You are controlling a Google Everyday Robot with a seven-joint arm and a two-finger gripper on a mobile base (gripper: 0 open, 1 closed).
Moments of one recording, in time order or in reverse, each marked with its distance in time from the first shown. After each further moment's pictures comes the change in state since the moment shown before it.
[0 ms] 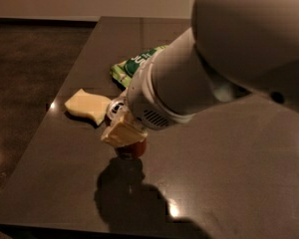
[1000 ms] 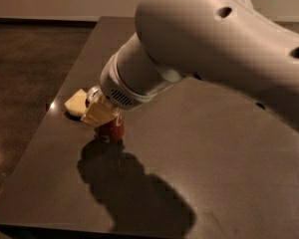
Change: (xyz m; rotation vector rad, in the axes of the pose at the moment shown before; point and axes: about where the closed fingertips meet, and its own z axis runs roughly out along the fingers) arm -0.028 -0.038 0.060 0.000 -0.023 0.066
